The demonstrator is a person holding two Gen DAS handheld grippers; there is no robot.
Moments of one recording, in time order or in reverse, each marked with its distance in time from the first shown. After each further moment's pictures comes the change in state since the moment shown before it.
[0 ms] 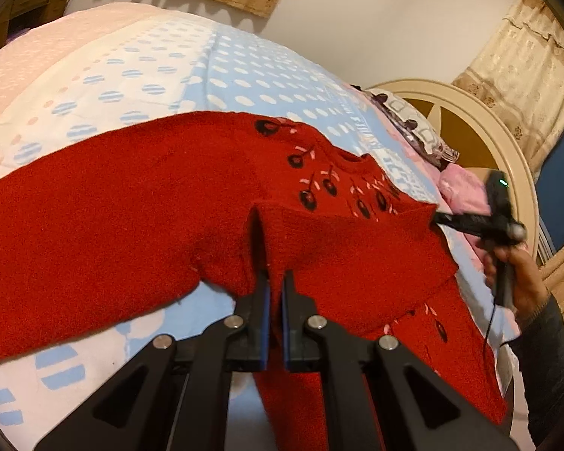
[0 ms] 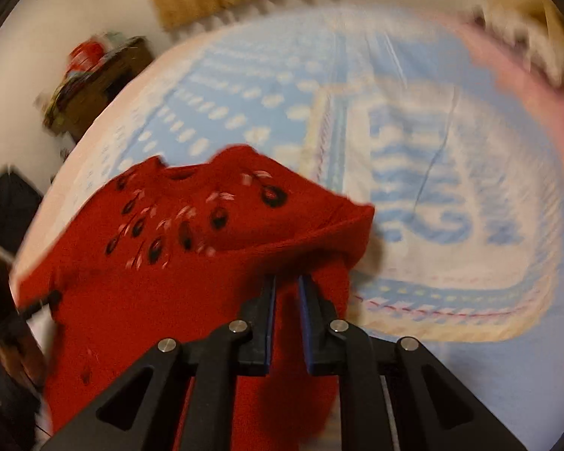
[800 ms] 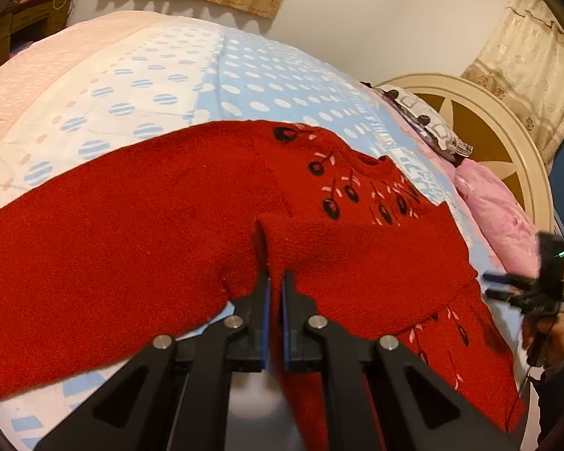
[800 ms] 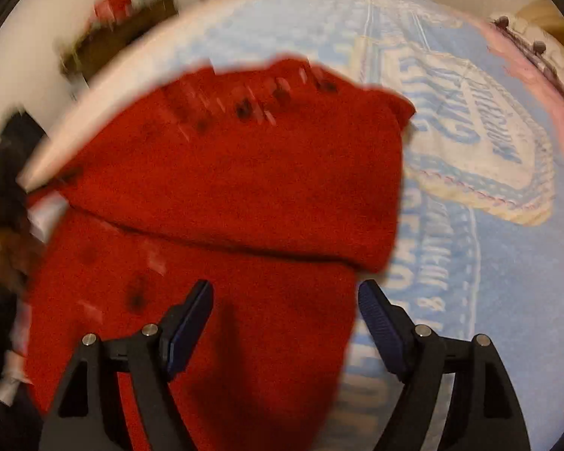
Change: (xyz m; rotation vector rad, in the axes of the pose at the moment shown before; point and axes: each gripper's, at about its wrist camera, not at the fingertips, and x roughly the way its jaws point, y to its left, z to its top) left arm 0.004 0.007 0.008 0.036 0.003 0.070; right arm -0.051 0.040 -0.111 -0.187 0.049 -0.045
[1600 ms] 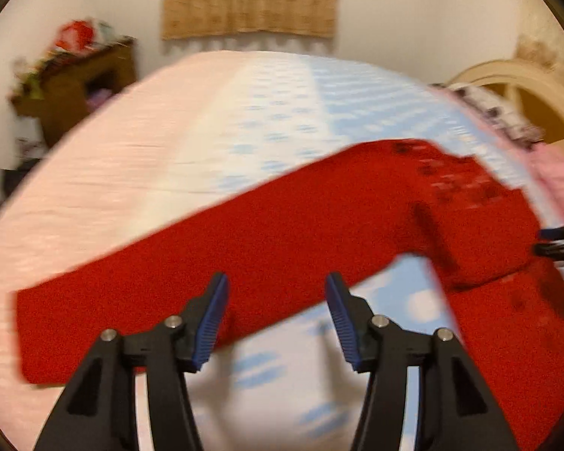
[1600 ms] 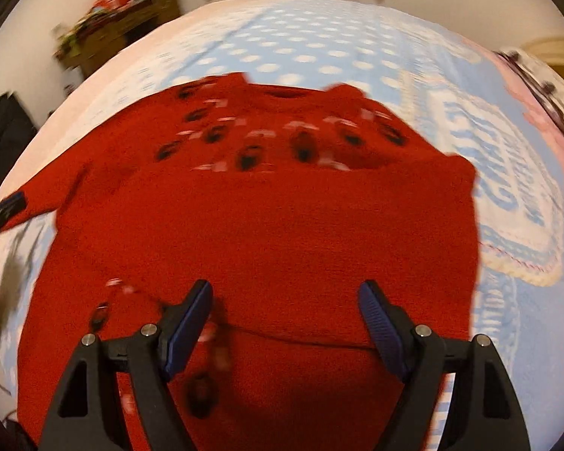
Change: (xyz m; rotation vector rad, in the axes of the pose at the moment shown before) left arm -0.093 0.057 -0.030 0.088 -0.101 0.468; right arm 0.046 0.090 0.037 -0.094 0.001 -0.090
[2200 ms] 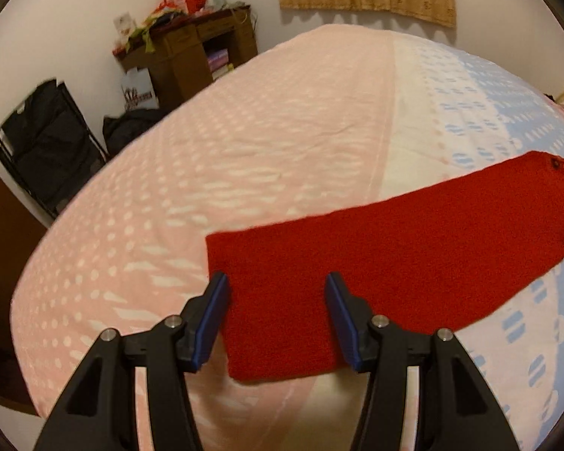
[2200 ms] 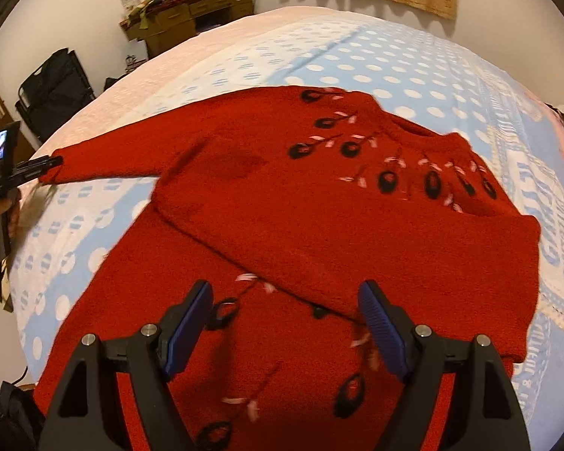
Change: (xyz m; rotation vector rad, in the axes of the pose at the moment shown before) left arm 0.005 0.140 -0.029 -0.193 0.111 0.346; right arm -0.015 0.088 -0.008 -0.187 -0.035 0.123
